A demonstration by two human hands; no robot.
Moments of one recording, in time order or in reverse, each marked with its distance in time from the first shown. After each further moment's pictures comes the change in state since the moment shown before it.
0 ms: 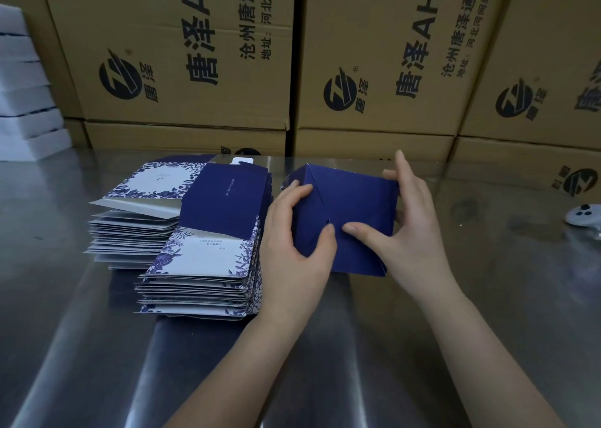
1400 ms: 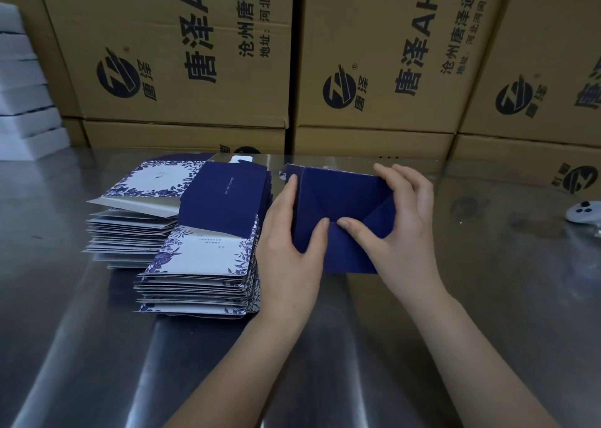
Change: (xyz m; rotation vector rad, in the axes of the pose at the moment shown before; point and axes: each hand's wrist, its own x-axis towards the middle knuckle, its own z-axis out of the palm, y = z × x) left_hand 0.000 -0.011 0.002 0.170 0.043 0.024; right_hand -0.007 -0.008 0.011 -0.121 0.131 -0.112
